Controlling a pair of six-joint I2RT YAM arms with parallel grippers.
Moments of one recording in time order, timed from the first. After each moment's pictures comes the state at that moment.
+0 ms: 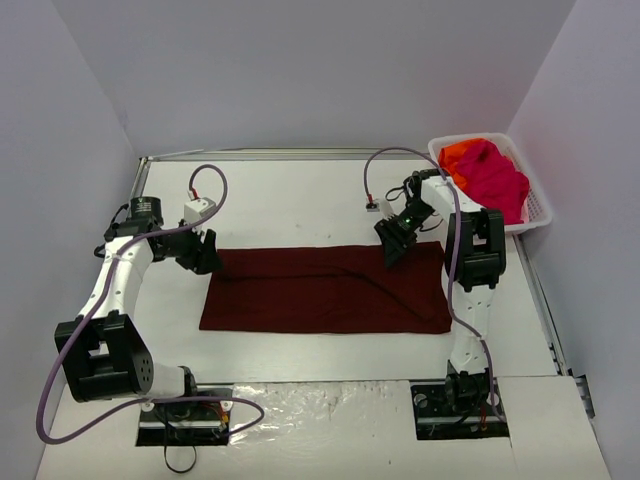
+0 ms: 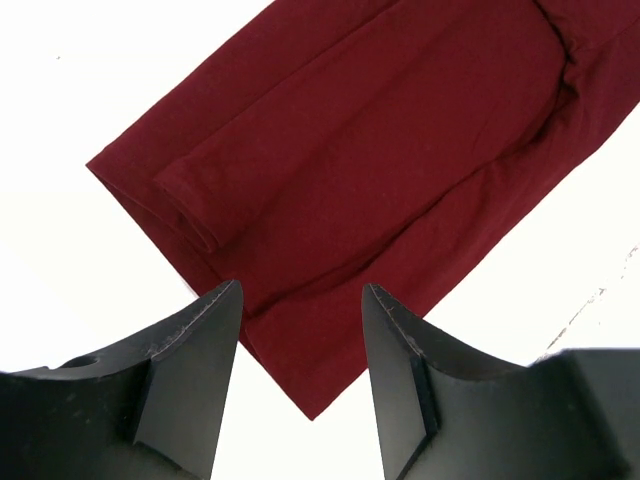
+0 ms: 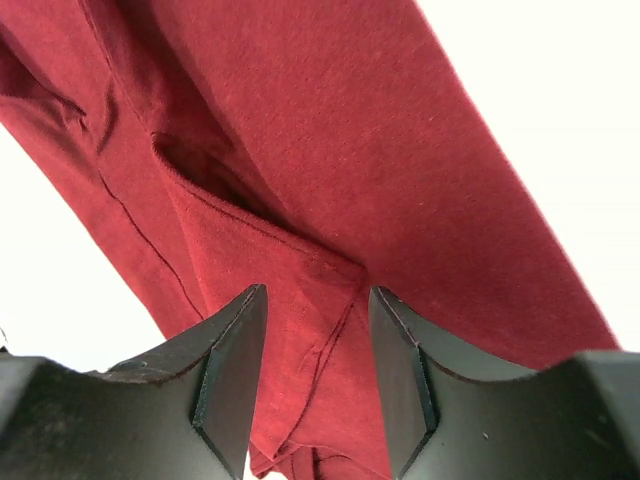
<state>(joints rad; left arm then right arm) 0.15 1.37 1.10 -0.86 0.75 0.60 0.14 2.23 1.73 -1.26 -0.59 -0.75</state>
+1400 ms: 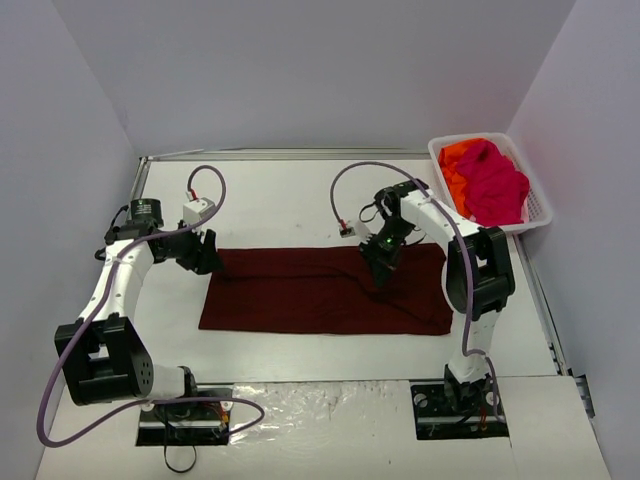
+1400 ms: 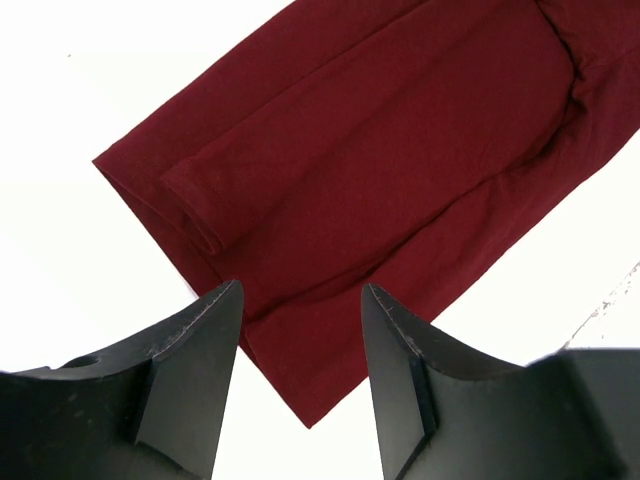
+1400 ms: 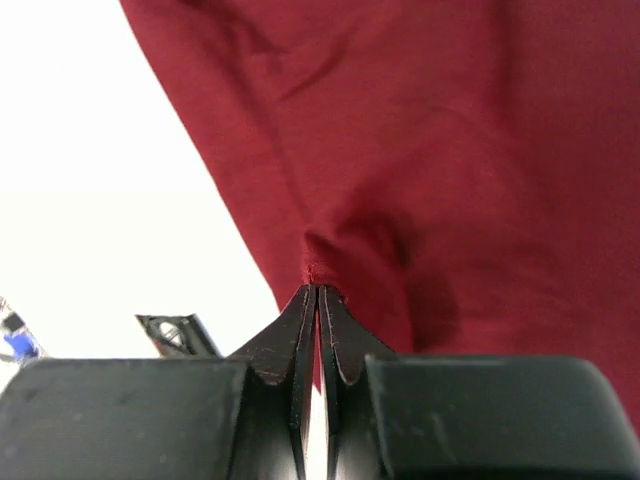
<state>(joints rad) 0.15 1.35 1.07 -0.81 0.74 0.55 0.34 1.95 1.51 -1.28 -0.54 -0.76</state>
